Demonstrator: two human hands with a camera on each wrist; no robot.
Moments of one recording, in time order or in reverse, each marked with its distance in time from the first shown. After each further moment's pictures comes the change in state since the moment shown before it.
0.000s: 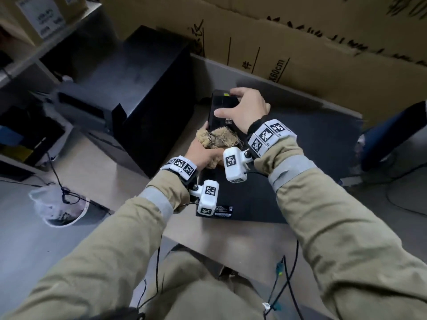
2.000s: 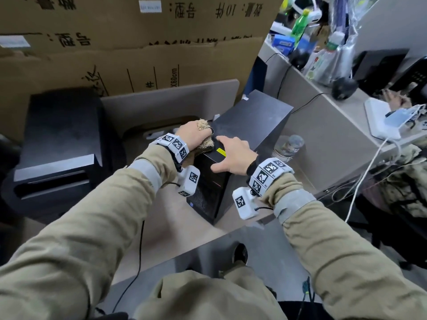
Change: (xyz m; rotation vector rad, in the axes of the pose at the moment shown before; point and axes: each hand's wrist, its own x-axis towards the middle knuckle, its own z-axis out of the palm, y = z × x) left_hand -0.043 0.095 -0.012 0.971 -0.637 0.440; right_hand -0.230 -0.066 0.013 -0.238 0.027 0.508
